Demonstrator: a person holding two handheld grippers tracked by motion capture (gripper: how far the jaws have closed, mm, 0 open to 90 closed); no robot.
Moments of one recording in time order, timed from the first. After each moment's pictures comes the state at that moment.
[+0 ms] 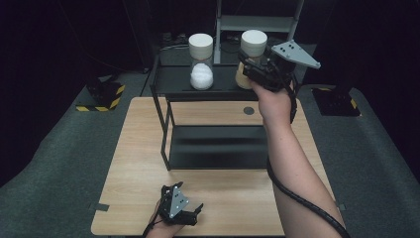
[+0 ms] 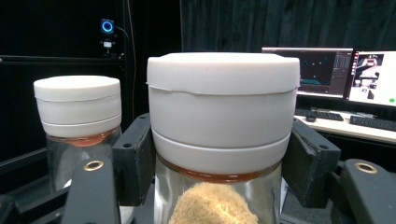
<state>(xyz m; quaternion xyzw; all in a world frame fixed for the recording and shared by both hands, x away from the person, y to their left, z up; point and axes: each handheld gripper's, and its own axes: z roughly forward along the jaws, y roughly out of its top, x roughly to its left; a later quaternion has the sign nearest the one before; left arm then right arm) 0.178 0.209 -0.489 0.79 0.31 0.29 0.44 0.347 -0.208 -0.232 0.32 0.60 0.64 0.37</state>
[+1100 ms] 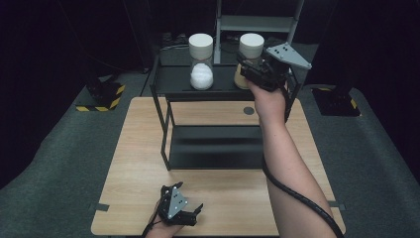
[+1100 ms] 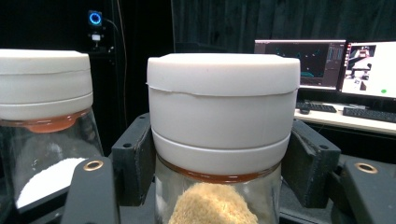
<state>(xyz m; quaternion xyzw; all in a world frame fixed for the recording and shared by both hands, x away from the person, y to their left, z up) 0.178 0.215 -0.492 0.78 0.31 0.28 0.46 0.363 -0.202 -0.246 0.34 0.59 0.63 0.38</state>
